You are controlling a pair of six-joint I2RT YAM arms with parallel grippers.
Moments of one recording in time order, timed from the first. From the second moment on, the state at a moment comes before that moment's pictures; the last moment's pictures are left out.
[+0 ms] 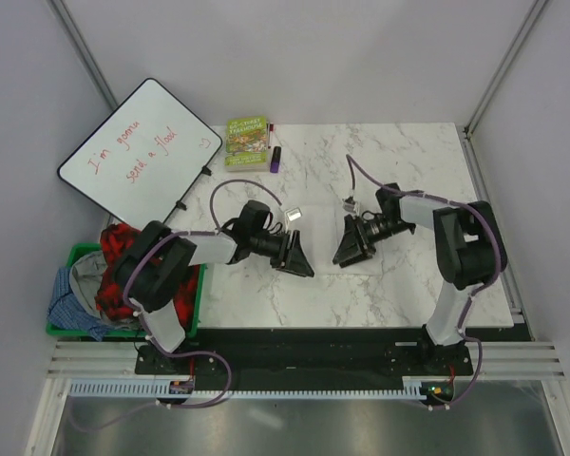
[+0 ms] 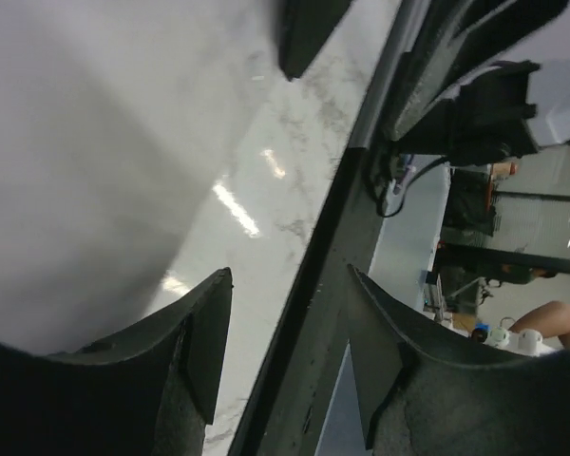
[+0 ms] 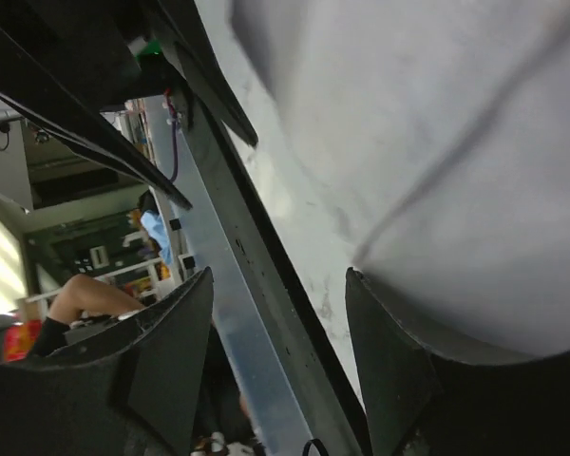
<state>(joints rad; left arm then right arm) -0.59 1.71 0.80 0.24 0.94 -0.56 0.19 1.82 1.10 -0.74 -1.12 -0.12</state>
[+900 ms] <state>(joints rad) -0.29 1.37 0.80 -0.17 0.95 -0.21 0.14 2.22 2.06 -0.94 -0.48 -0.36</state>
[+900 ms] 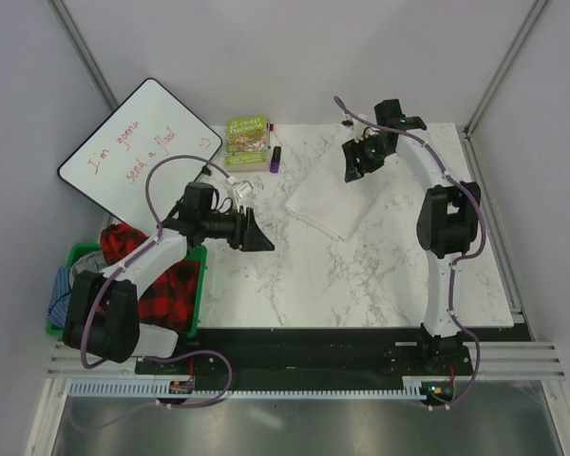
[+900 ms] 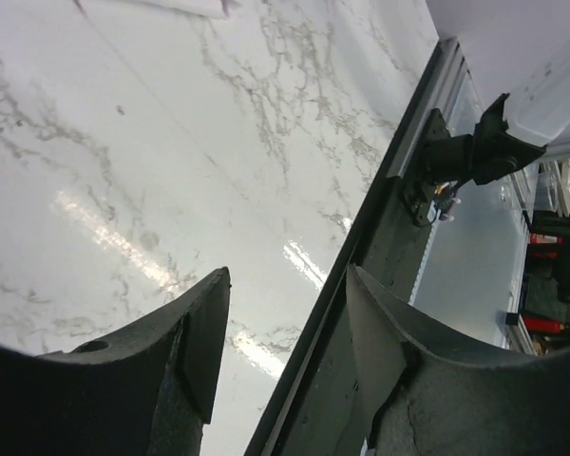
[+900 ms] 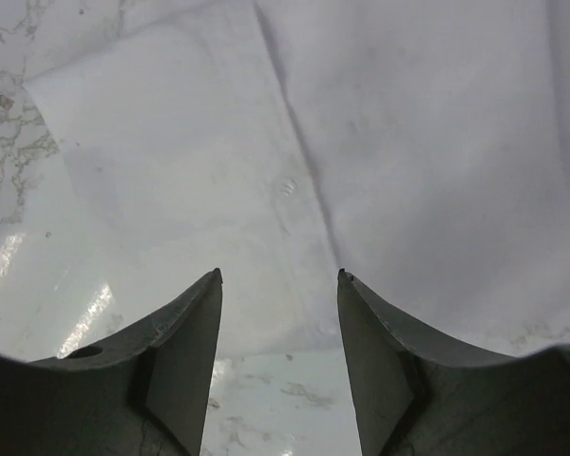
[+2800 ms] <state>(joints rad) -0.27 1.63 0.59 0.35 0.61 -0.82 0.55 1.86 1.11 -0.25 -0.64 0.13</state>
